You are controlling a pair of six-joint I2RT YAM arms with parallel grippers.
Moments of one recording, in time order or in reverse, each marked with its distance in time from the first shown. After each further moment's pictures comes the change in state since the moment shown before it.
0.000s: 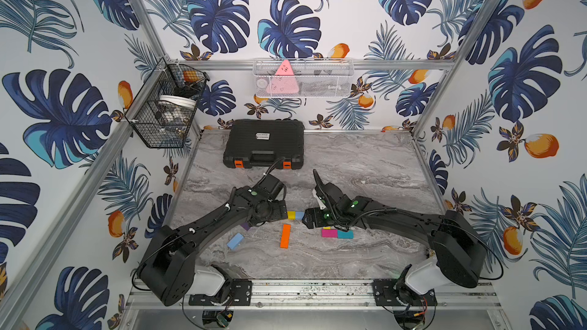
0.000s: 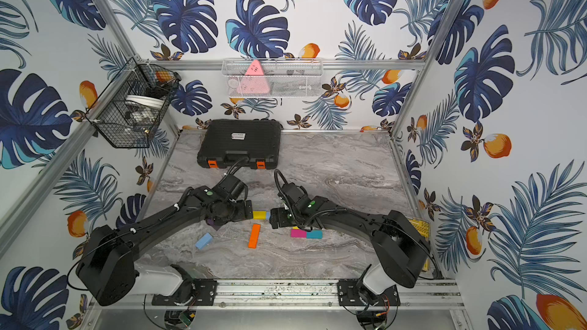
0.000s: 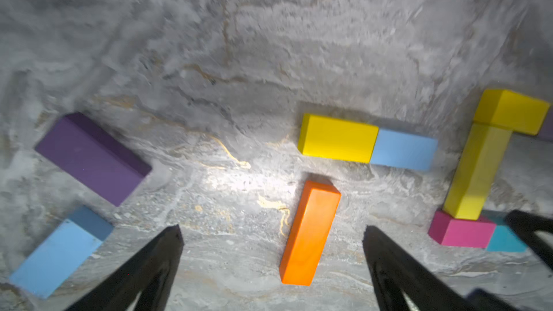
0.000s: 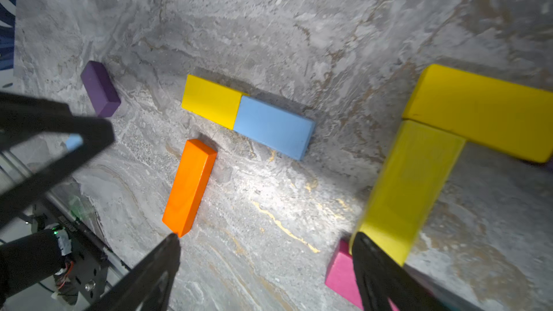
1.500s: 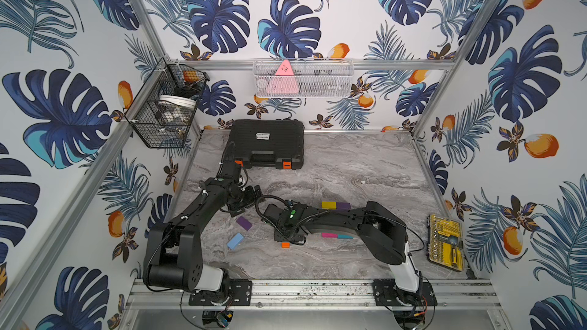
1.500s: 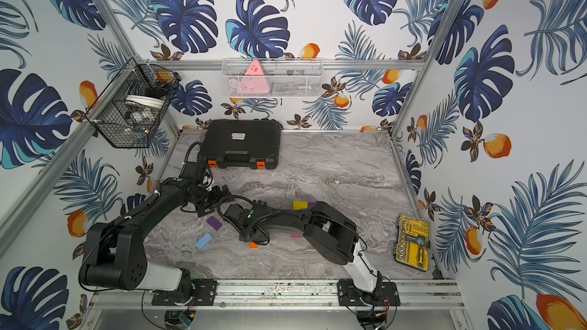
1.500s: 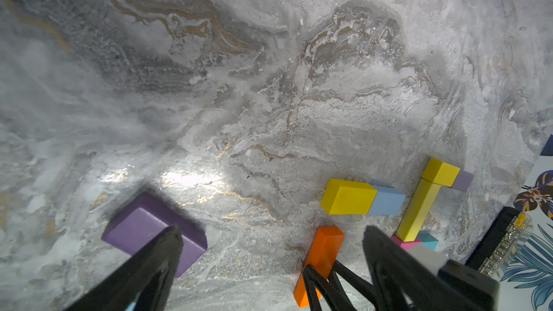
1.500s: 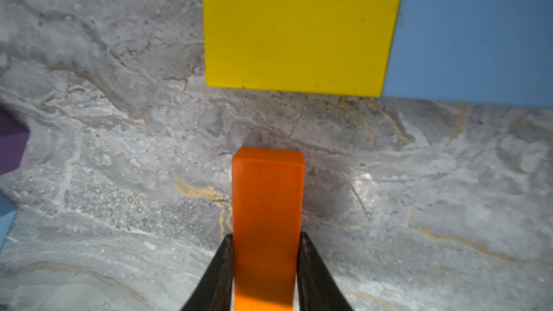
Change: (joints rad) left arm 0.443 0.060 -0.029 0.093 0.353 0.240; right arm 0.288 0.538 0.552 -0.319 0.236 0.465
